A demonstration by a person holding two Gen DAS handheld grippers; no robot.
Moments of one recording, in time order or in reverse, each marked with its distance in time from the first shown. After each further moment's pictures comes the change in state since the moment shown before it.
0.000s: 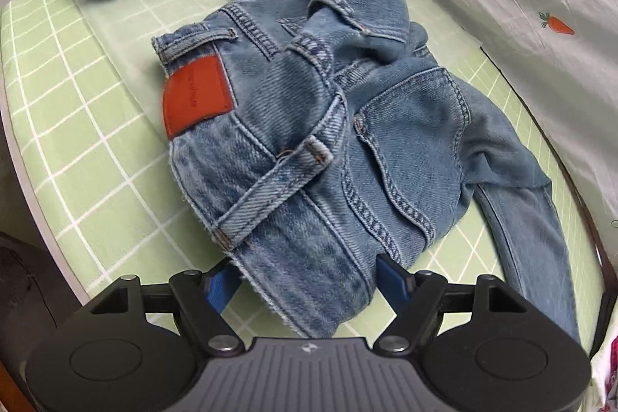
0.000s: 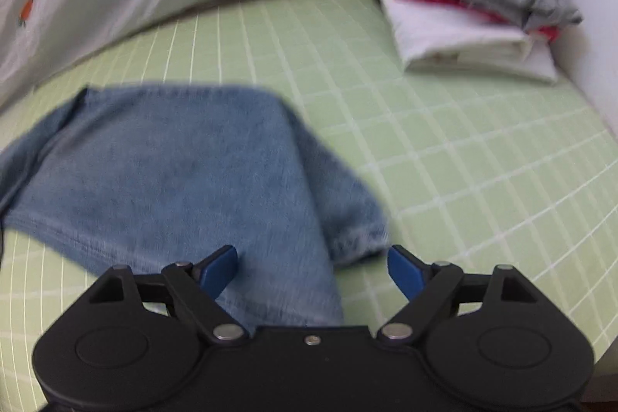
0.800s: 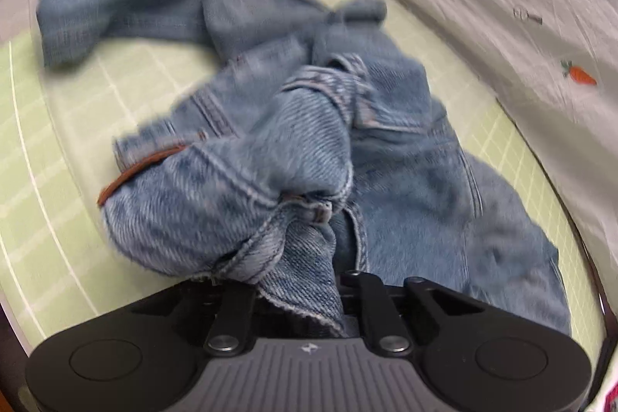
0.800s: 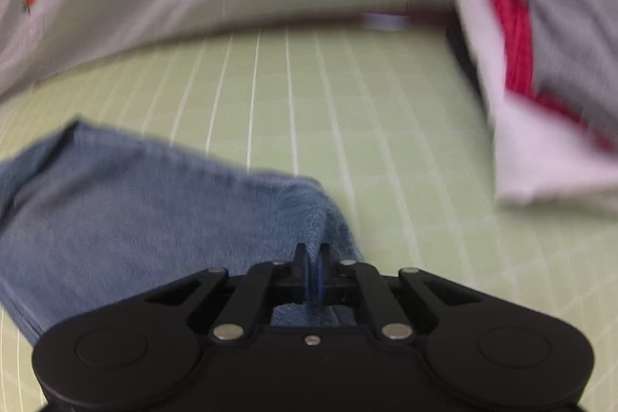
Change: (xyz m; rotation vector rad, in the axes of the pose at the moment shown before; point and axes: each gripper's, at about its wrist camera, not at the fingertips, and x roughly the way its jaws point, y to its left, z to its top) left arm 0.007 0.001 0.093 -0.026 -0.123 0.040; right arm 0.076 0.049 0.103 -0.181 -0.090 0.044
